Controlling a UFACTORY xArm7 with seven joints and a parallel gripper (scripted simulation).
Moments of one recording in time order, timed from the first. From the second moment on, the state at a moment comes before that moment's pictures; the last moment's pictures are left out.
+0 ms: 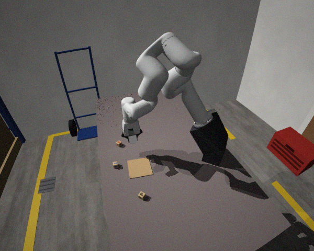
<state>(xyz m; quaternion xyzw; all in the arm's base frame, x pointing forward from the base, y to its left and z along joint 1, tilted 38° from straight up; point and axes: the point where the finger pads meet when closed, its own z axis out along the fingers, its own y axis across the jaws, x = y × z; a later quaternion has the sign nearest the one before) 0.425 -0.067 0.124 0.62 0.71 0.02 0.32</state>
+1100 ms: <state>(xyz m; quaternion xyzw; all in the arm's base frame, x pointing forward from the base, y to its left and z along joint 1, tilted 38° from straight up) 0.452 -0.087 0.078 0.63 0.71 0.02 0.32</state>
